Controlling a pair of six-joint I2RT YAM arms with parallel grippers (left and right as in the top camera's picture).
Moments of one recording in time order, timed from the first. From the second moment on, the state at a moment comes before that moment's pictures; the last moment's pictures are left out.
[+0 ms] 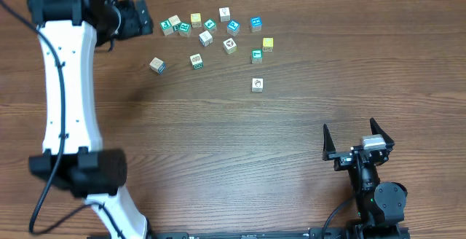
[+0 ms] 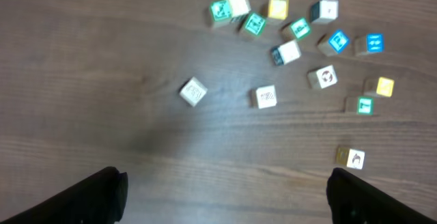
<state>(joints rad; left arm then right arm) 0.02 2.01 2.36 -1.45 0.11 -0.21 0.08 0.01 0.02 -0.04 -0.02 -0.12</state>
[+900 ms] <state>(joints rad) -0.17 2.47 2.50 -1.43 0.09 -0.33 0.08 0.01 0.02 -0.04 -0.02 -0.12</state>
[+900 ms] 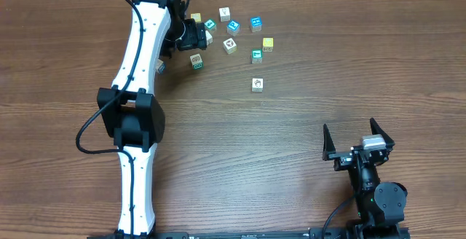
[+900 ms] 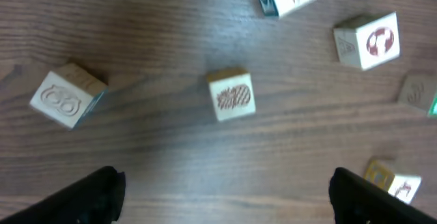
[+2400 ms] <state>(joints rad) -0.20 2.47 2.12 -1.00 0.02 -0.42 0.08 0.01 0.02 -0.04 -0.02 -0.12</state>
